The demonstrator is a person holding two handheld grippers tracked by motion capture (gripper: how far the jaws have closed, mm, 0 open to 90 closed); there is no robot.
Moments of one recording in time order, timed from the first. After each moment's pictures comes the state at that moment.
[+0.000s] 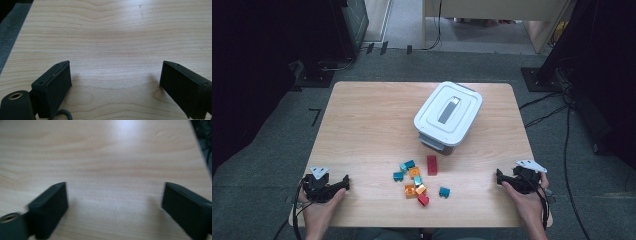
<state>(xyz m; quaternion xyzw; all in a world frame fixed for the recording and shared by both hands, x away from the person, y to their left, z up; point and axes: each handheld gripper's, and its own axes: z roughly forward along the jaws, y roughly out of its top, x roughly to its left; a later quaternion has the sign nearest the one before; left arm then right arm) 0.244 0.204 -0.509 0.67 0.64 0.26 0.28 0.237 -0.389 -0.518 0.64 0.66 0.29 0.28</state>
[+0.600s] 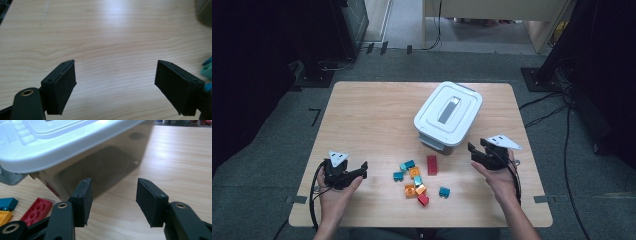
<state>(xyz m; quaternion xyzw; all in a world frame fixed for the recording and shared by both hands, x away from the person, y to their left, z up) 0.265 0.138 -0.467 0.70 0.57 0.24 0.35 0.288 -0.297 -0.458 0.55 0.68 0.42 0.25</state>
